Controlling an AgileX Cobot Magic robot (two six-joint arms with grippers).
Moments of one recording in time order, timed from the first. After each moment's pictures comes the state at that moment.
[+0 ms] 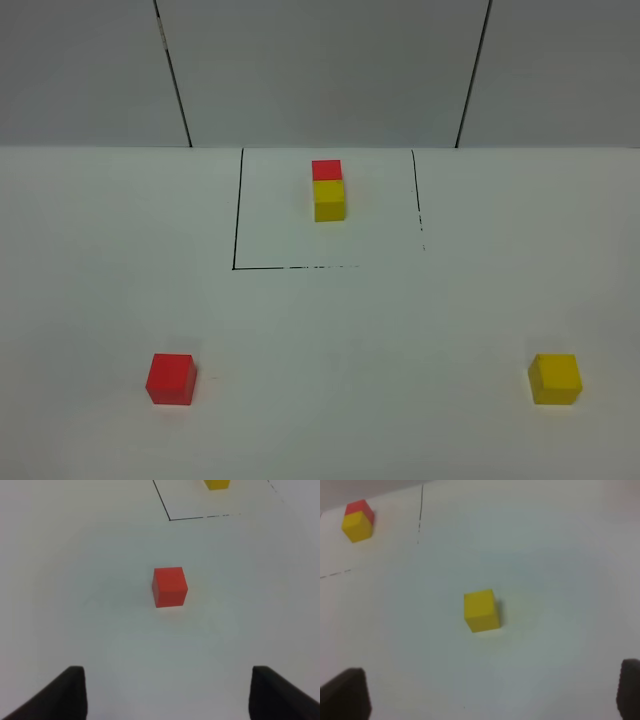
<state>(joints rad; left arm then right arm) -0.06 0.01 -0.51 -0.18 1.06 0.11 0.03 -0.01 -0.49 0.06 1.05 0.09</state>
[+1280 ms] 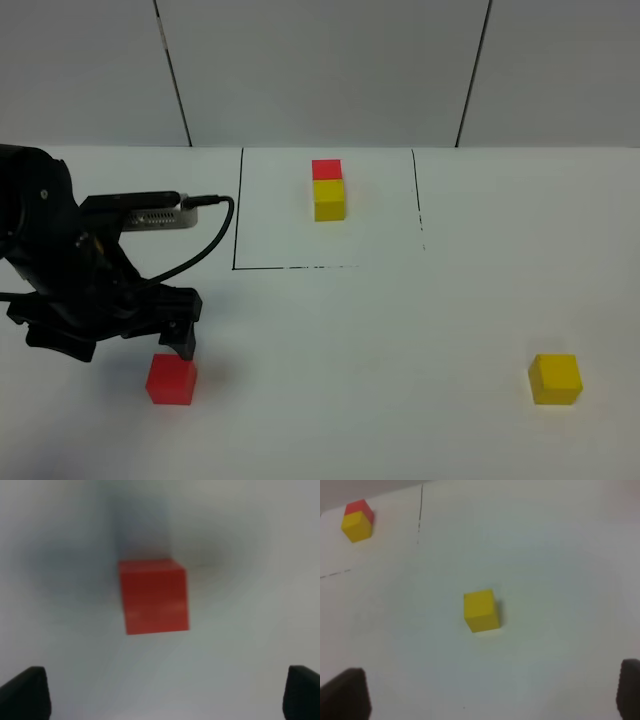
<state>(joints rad) -0.32 1.67 -1.06 -0.07 0.86 -0.20 0.03 -0.01 -0.49 0.06 1.05 0.09</state>
